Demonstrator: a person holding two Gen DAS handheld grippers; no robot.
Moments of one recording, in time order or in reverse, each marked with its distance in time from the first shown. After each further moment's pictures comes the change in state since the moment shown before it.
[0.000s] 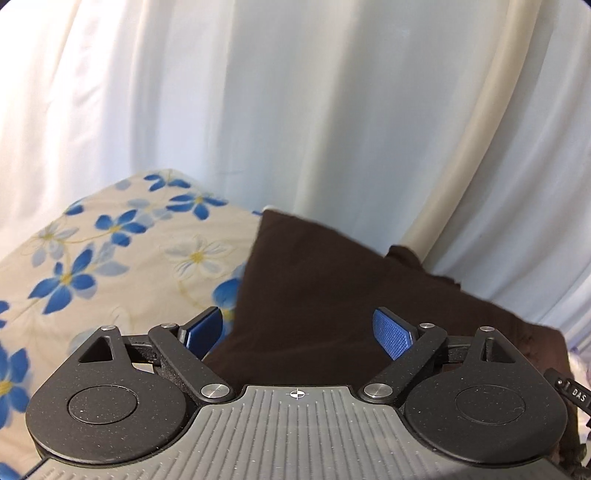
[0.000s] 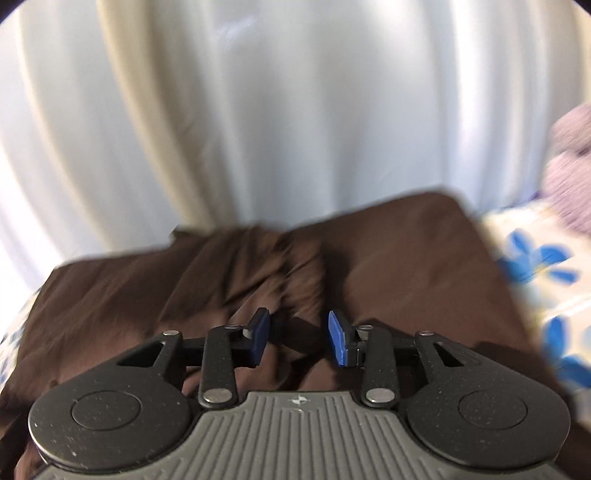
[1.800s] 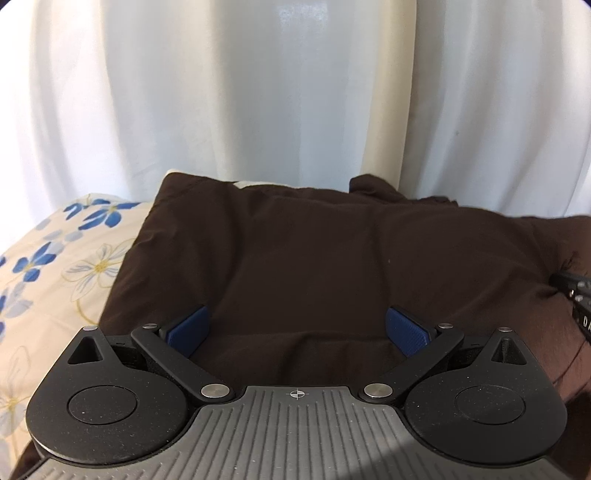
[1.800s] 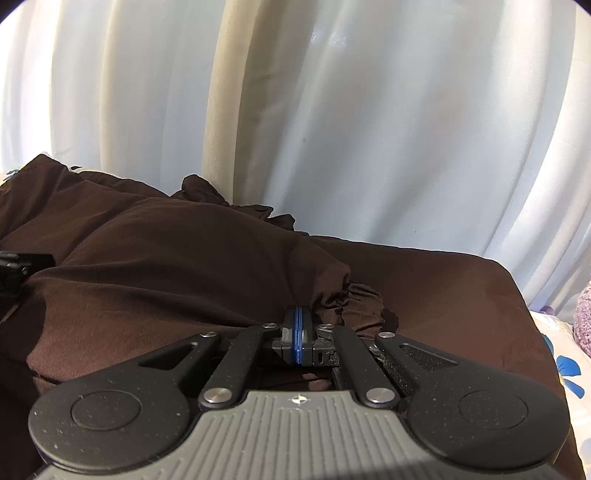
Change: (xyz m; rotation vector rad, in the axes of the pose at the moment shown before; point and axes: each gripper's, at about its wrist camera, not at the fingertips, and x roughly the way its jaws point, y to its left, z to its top) left arm 0.119 -0.066 -0.072 0.340 -0.008 -0.004; right arm 0.073 0.071 -0.036 -0.437 -0.049 -0.077
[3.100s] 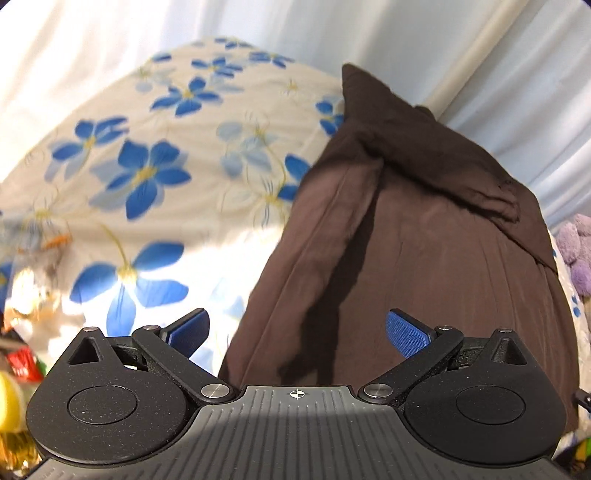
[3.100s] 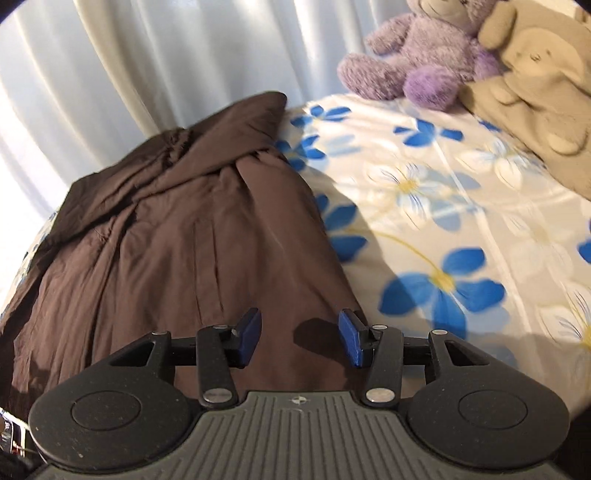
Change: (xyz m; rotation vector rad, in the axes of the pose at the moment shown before) left arm -0.272 0.199 -0.139 -0.357 0.379 -0.156; right arm -0.333 -0.223 -0.197 0.507 0.313 0.120
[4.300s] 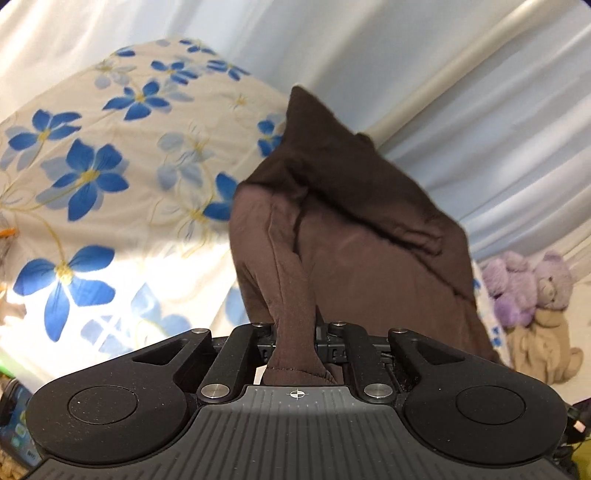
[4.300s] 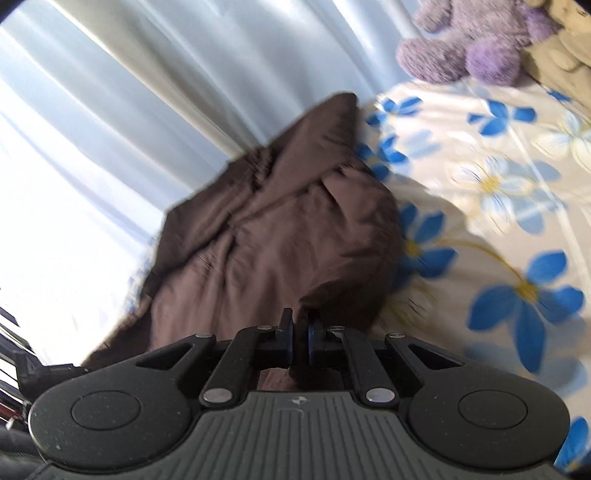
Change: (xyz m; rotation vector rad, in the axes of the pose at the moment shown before) left arm -0.040 -0.022 0.028 -0.110 -0.057 -0.258; right arm -0.015 -0.003 0.046 0.137 0.035 0.410
